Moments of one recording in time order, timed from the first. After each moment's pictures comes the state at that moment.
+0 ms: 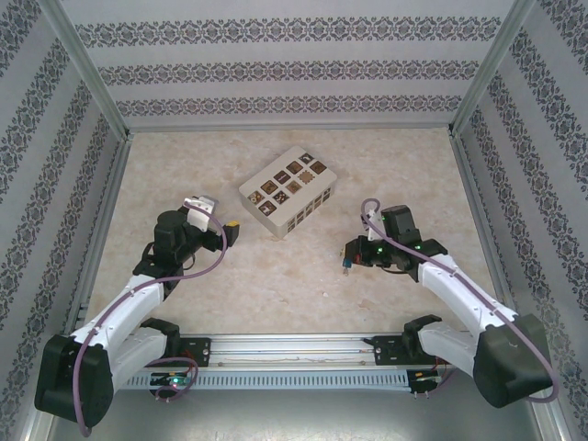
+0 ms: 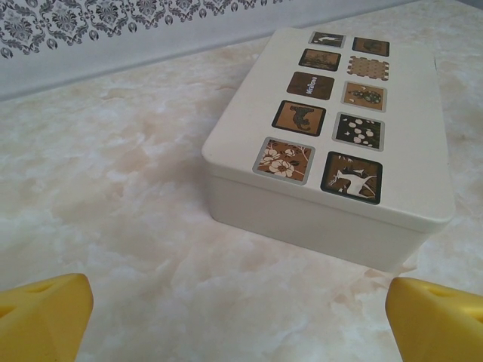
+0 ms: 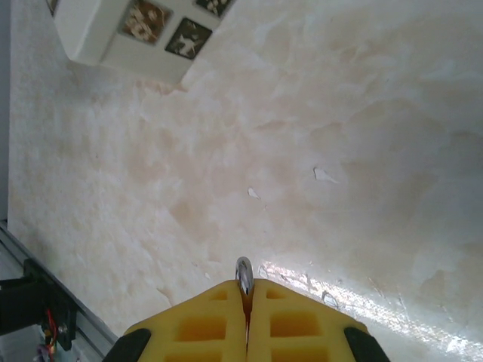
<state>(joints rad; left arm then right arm) -0.21 0.96 0.42 0.14 0.18 0.09 0.31 1.08 0.58 -0.45 -0.55 0.50</state>
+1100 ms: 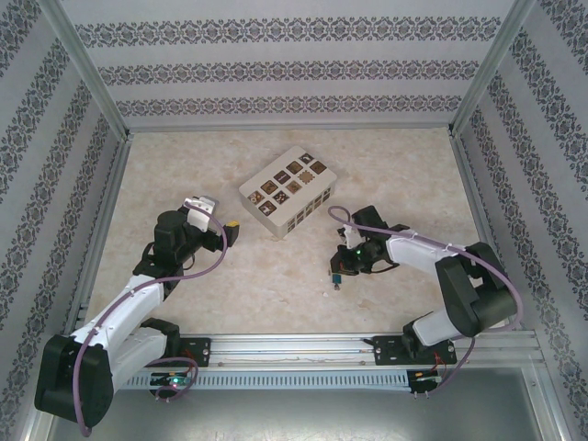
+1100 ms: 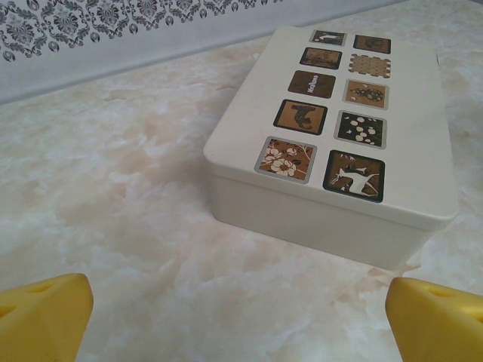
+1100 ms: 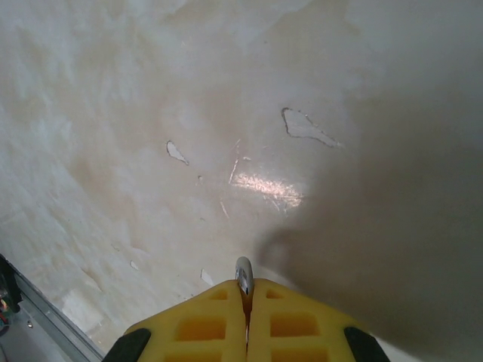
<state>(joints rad) -0.21 0.96 0.42 0.14 0.18 0.10 0.40 1.49 0.66 -0.44 -0.57 0.44</state>
